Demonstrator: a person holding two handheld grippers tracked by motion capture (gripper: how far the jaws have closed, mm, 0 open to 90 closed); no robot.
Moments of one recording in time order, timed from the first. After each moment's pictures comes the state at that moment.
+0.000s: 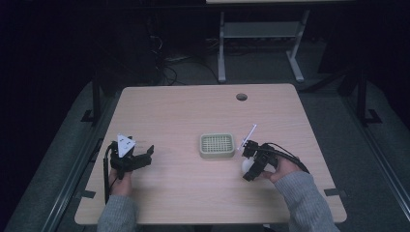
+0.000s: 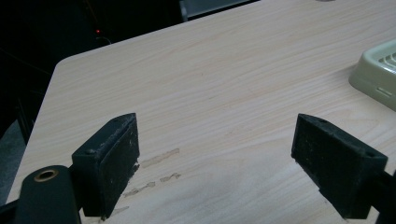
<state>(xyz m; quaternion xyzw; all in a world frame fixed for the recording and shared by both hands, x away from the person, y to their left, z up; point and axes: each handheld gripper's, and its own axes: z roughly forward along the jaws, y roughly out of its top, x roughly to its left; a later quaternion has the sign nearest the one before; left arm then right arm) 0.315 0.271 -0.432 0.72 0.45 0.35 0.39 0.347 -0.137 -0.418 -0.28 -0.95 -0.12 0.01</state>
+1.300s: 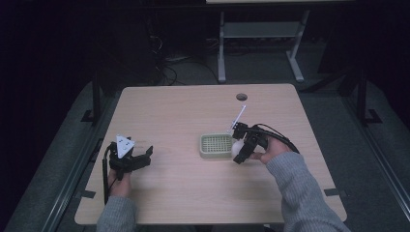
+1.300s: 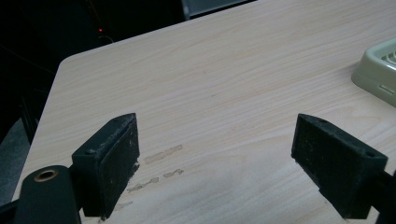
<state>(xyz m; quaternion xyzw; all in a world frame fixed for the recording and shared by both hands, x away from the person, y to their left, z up) 0.312 0.273 -0.431 0.72 0.45 0.35 0.39 0.385 -0.110 -0.381 -0.25 -0.96 -0.14 0.00</state>
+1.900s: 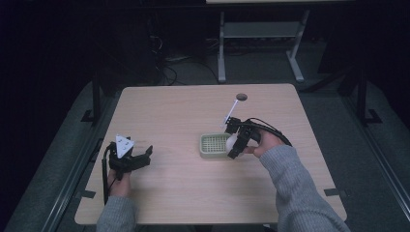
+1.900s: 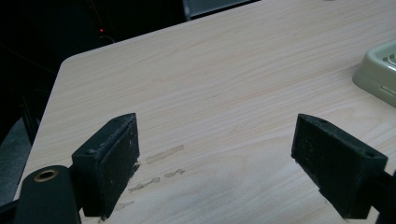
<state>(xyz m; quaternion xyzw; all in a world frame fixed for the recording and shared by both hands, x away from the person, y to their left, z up) 0.312 0.273 -0.431 0.72 0.45 0.36 0.39 0.400 -0.092 -0.374 -0.24 -0.96 -0.13 0.00</state>
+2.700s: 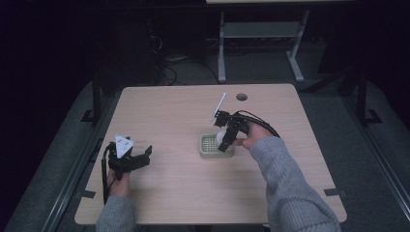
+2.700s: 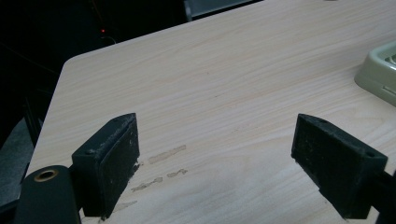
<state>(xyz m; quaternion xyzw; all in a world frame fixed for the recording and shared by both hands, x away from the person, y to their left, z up) 0.312 0.275 -0.430 0.72 0.45 0.36 0.39 0.424 -0.063 -0.370 -0.22 -0.97 -0.13 0.01</state>
